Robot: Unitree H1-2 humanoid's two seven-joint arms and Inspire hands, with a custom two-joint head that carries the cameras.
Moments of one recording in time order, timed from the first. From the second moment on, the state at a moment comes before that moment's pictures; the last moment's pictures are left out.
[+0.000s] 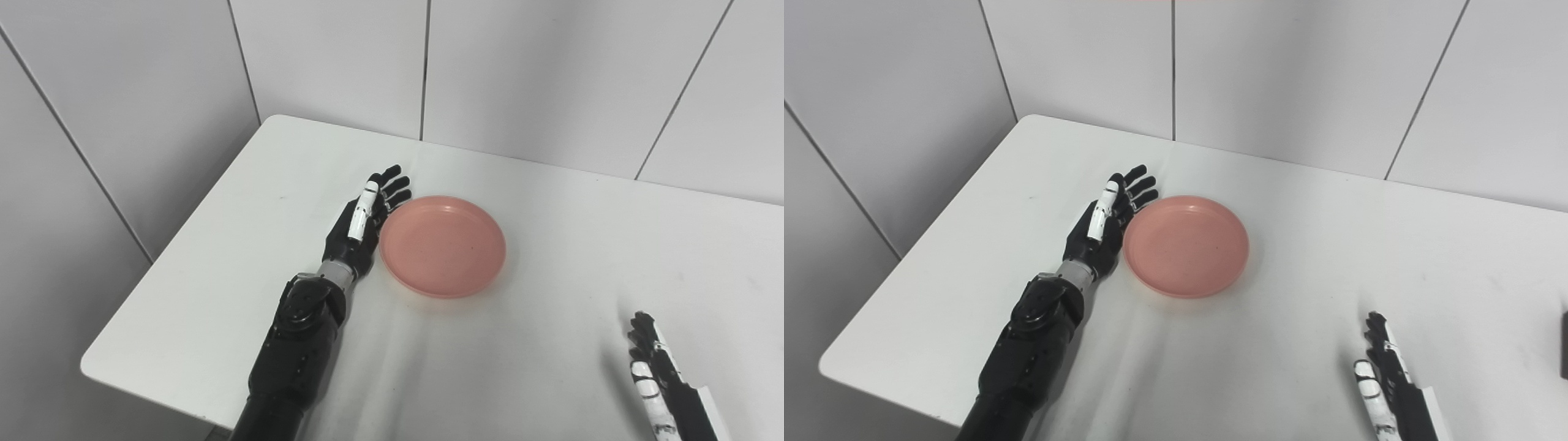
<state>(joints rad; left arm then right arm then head) -0.36 0.09 0.10 0.22 -0.31 0.11 -0.10 0.09 -0.14 0.11 -0.22 -0.16 0.01 0.14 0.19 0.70</state>
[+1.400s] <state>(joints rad) -0.26 0.01 -0.03 0.11 -0.34 0.17 -0.22 0.07 -0.09 0.14 -0.25 -0.24 0.07 0.10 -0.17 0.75</state>
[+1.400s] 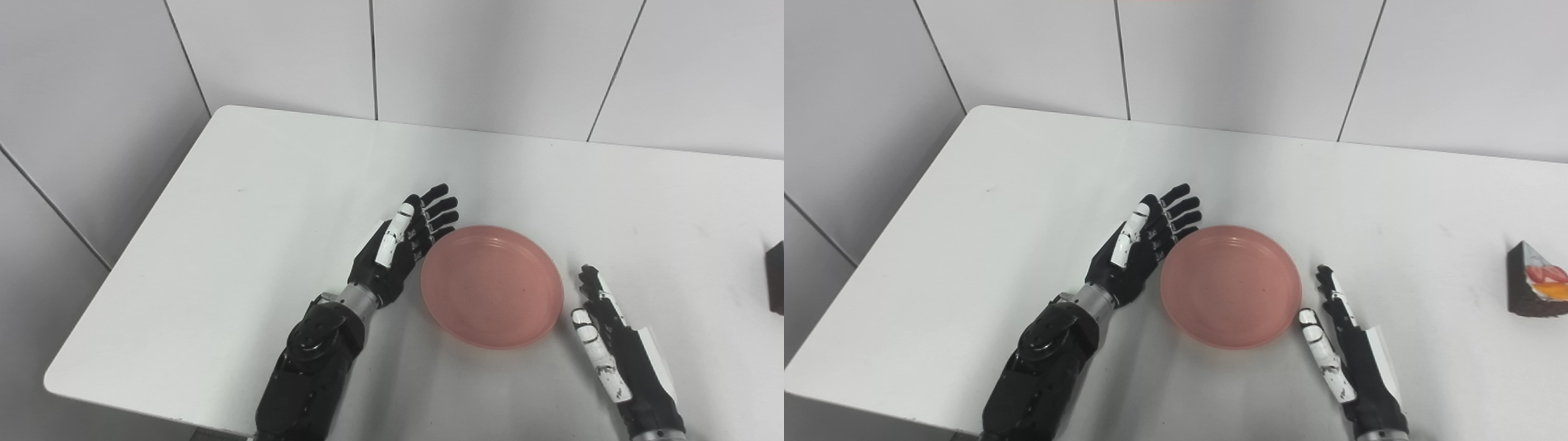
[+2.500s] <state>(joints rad) -0.39 0.12 0.09 0.39 -0.46 0.07 -0.44 -0.15 -0.16 -0.02 -0.43 -0.77 0.16 -0.04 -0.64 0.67</state>
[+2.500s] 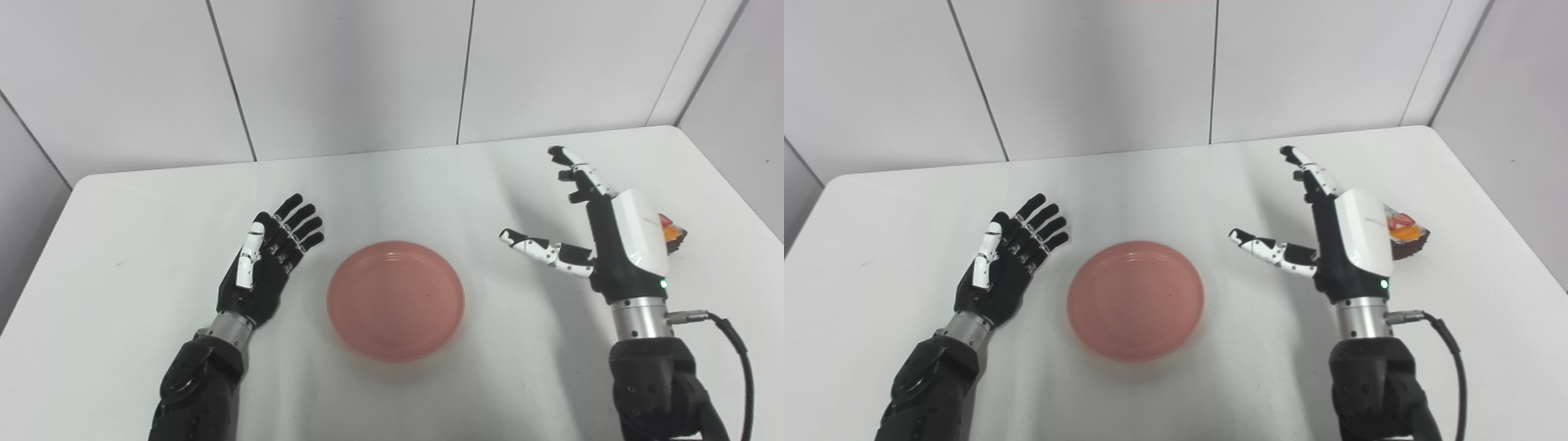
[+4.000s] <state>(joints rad) -0.52 0.21 0.12 0.68 -0.46 -0.05 -0.56 -0.19 -0.28 -0.17 -0.25 -1.01 0.46 0.03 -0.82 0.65</state>
